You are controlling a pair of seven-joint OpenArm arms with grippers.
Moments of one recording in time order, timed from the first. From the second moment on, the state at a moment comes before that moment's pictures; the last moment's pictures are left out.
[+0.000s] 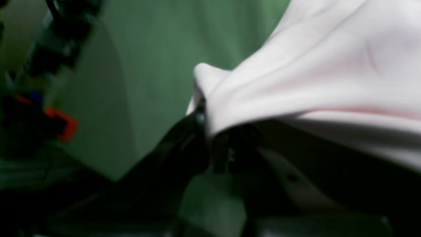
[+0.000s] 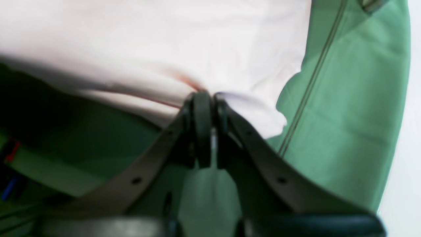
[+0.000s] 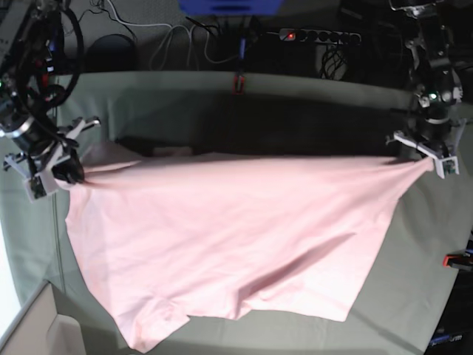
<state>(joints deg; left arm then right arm) 14.7 -10.1 -22.4 90.8 -3.1 -1.1 30.7 -15.2 9.3 29.0 114.9 19.3 40.1 -55.1</state>
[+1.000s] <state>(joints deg) 12.6 -8.5 -22.3 86.6 -3.0 -0.3 30.8 -16.6 0.9 32.3 106.0 6.8 40.1 -57.2</state>
